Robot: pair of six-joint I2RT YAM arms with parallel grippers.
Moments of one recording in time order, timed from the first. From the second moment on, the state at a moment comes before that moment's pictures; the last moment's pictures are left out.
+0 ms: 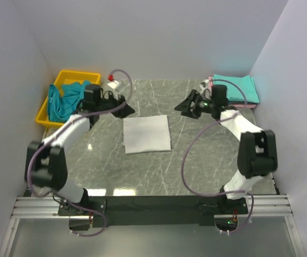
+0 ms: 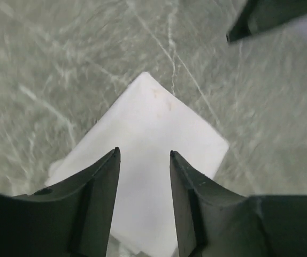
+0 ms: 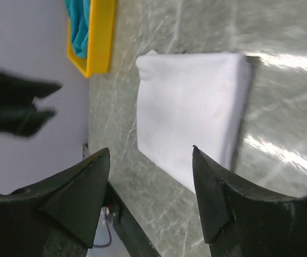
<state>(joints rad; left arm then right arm) -0.19 1.58 1.10 0.01 0.76 -0.05 0.12 1.71 1.14 -0.07 -0.78 0.66</state>
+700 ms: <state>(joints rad) -0.92 1.66 0.81 0.23 0.17 0.65 0.04 1.64 0.79 -0.04 -0.63 0.83</state>
